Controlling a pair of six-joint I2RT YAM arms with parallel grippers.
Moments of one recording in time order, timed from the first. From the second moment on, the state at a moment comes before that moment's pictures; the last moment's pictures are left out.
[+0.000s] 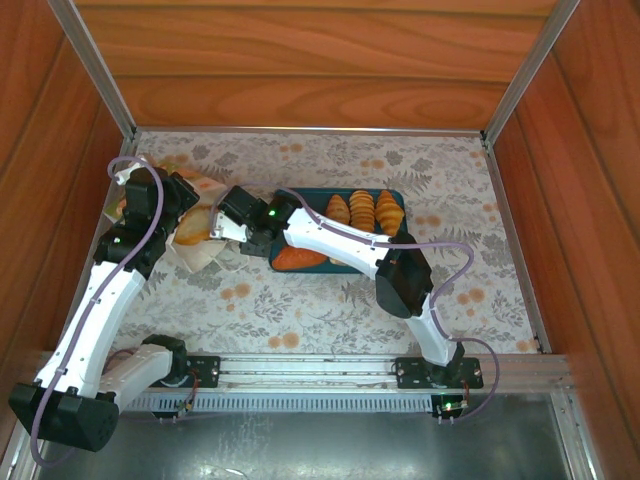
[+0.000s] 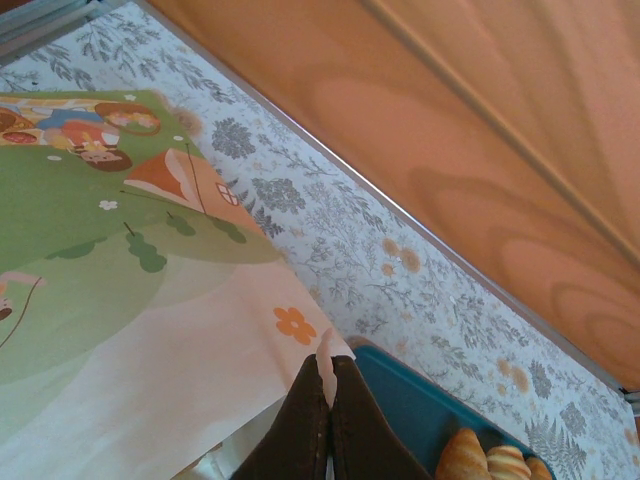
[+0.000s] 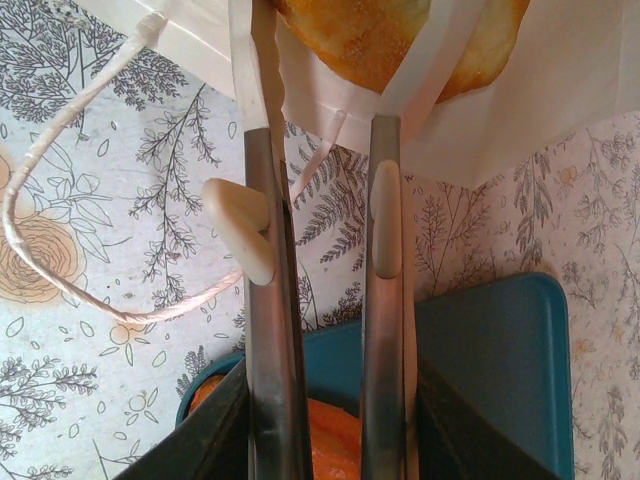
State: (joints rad) left arm -0.22 0.97 1.00 -0.50 -0.19 -0.80; right arm 1.10 2.15 1.97 -0.89 0.21 -0.52
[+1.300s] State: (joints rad) left arm -0.22 0.98 1.01 -0.50 -0.21 -0.80; right arm 1.13 1.87 1.74 -0.90 0.21 -0.48
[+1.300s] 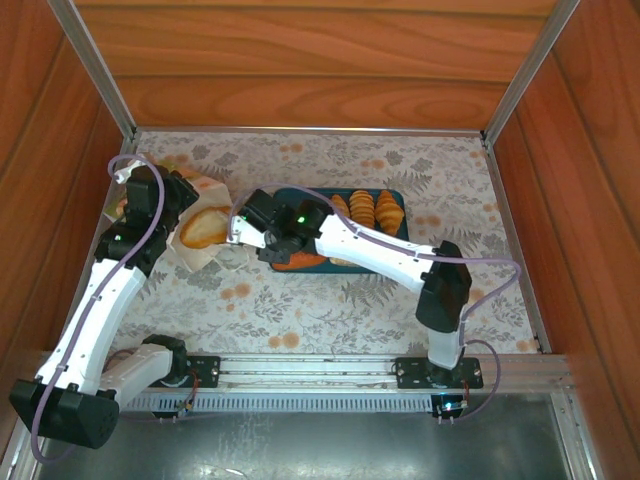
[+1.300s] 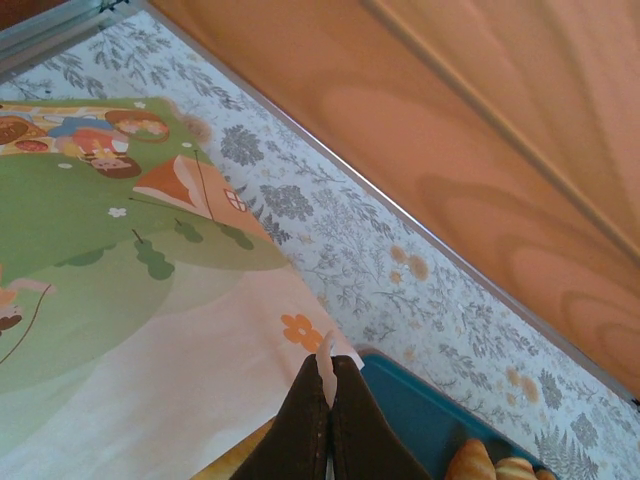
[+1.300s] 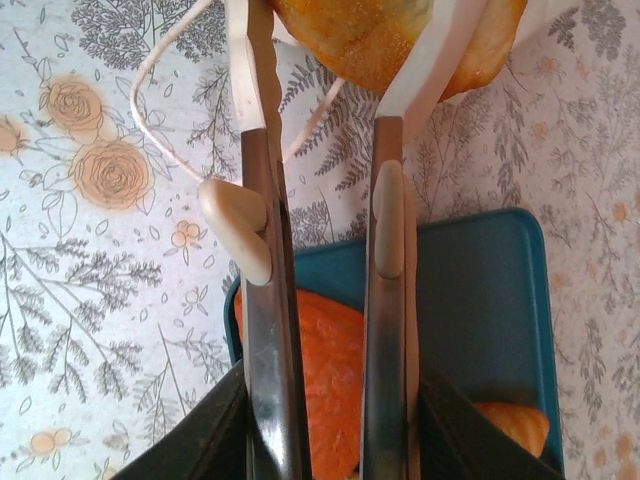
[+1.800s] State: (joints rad) left arm -0.22 0.96 1.01 -0.50 -0.24 -0.79; right arm 1.13 1.59 1.52 -0.95 0.27 -0.44
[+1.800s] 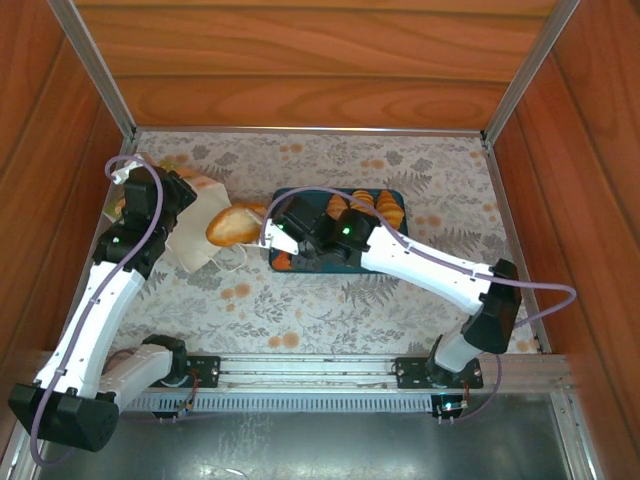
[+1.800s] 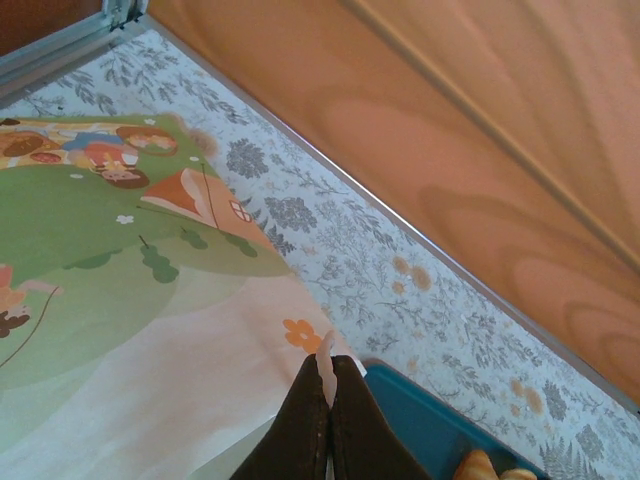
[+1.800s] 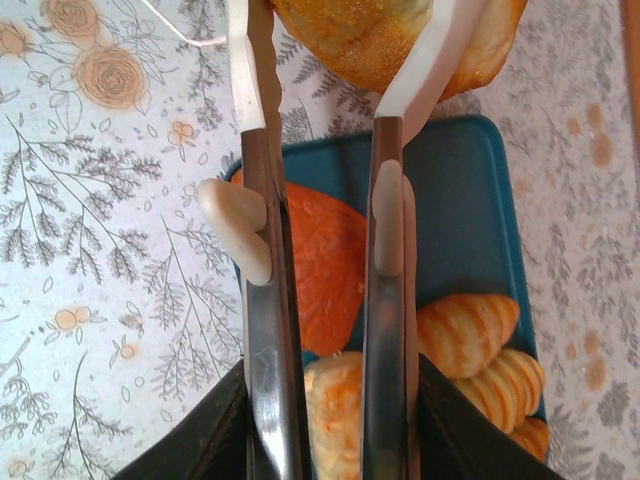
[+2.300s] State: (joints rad) left arm -0.22 0.95 1.01 -0.50 -0.24 -0.79; right arm 1.06 1.42 1.48 -1.02 0.36 -0.43
